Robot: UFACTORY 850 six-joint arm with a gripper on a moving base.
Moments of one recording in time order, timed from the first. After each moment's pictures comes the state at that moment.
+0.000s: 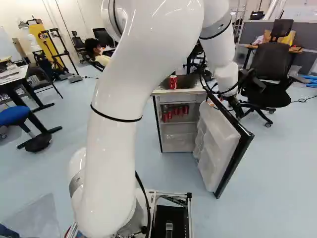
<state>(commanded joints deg) -44.9 -30.6 -71.1 32.2 -5.3 -7.9</state>
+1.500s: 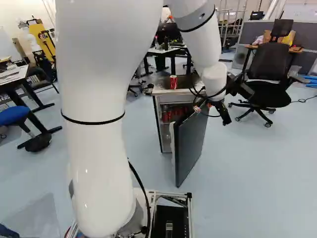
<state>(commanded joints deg) -43.4 -19.0 -55.9 31.5 -8.1 -7.9</state>
